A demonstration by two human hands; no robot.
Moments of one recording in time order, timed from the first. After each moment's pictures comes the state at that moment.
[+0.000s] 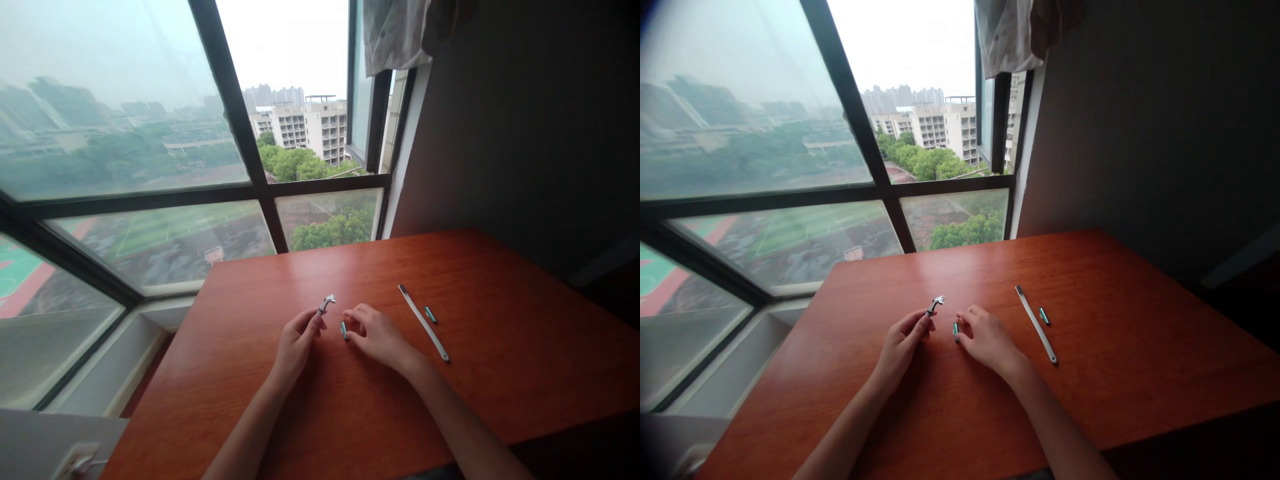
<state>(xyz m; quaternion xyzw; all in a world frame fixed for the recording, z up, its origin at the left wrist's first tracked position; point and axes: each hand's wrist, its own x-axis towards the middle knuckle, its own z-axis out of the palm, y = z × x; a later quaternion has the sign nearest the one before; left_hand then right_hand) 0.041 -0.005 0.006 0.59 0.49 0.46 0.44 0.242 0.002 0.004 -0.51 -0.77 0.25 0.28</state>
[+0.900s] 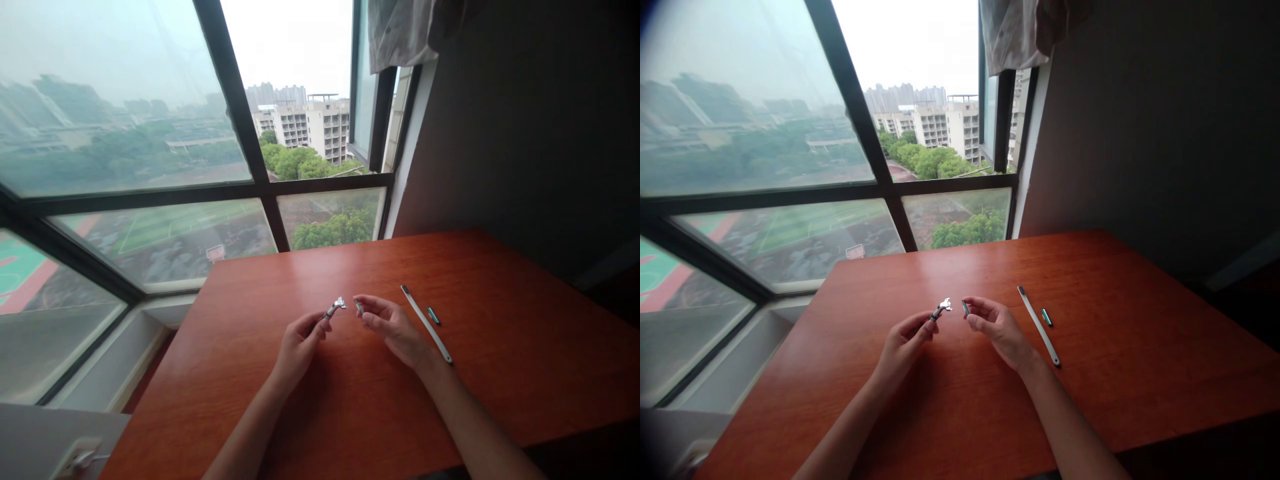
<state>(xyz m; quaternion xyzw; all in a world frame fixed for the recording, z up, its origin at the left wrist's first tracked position) 0.046 -0.012 0.012 0.57 0.46 0.47 0.49 0.257 0.002 0.007 -0.34 -0.44 0.66 0.50</state>
